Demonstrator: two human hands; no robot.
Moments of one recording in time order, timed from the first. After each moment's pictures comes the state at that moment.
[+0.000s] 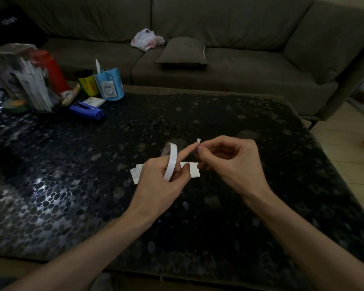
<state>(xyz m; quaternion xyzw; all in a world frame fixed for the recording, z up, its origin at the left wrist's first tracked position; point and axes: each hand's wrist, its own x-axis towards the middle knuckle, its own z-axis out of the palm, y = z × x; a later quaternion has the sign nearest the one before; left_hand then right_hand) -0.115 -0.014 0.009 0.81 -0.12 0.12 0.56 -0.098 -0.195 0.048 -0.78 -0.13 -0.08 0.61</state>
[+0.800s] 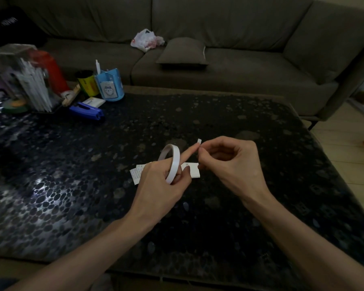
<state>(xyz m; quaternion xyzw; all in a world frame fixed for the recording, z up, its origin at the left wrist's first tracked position) -0.117 -0.017 0.009 0.83 -0.10 0.15 0.53 -0.099 -0.193 0.047 -0.81 -0.11 -0.11 0.57</state>
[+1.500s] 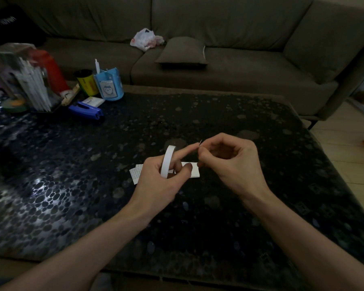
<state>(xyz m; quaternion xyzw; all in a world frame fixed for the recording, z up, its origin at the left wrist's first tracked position) -0.109 -0.012 0.008 0.76 -0.15 0.08 0.62 -0.097 -0.193 0.047 -0.79 -0.11 -0.09 0.59</state>
